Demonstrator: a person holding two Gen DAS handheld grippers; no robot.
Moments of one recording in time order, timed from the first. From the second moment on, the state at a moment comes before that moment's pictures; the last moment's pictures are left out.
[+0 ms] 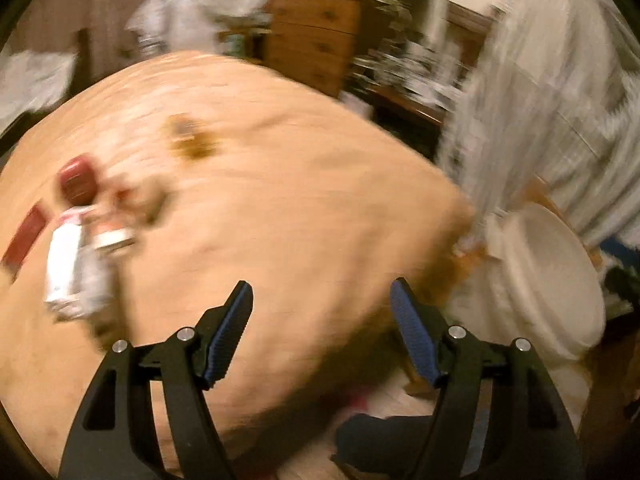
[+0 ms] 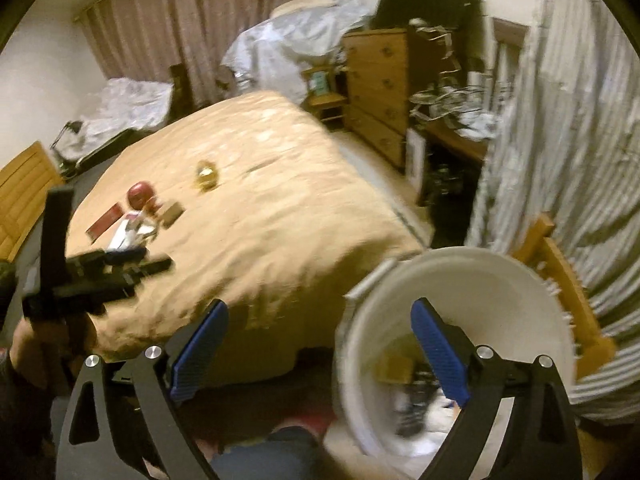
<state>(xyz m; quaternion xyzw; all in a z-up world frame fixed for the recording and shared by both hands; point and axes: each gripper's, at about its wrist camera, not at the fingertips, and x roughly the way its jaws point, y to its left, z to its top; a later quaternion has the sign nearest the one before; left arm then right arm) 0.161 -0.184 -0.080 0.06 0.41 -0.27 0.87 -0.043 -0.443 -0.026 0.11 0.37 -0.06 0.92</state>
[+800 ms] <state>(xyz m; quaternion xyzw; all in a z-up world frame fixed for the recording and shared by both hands) 0.305 0.008 -0.148 0.03 0.47 -0.10 0.88 0.041 -0.349 -0.115 0.13 0.44 0.04 0.89</state>
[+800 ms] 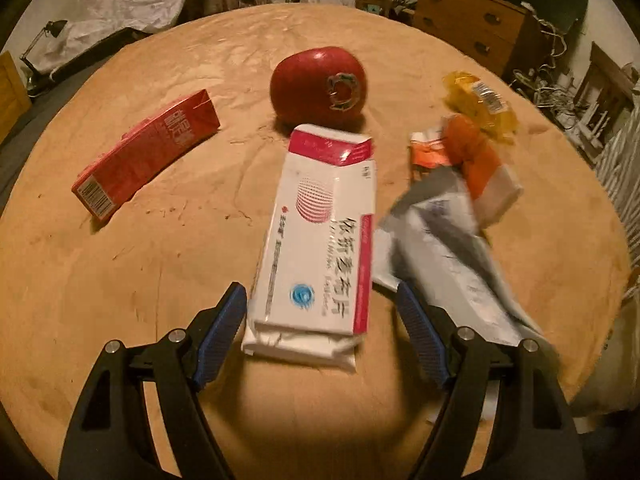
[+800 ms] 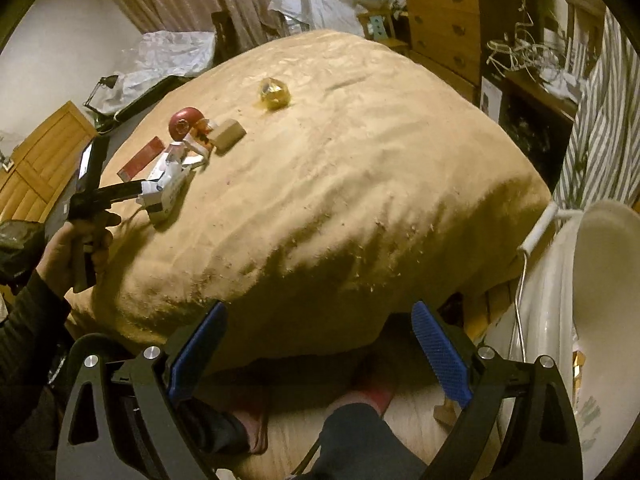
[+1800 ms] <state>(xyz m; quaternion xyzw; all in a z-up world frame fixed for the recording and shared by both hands) 0.302 0.051 -0.146 0.02 0.46 -0.05 0.88 0.270 -0.134 -0.119 0.11 0.50 0.23 0.83</state>
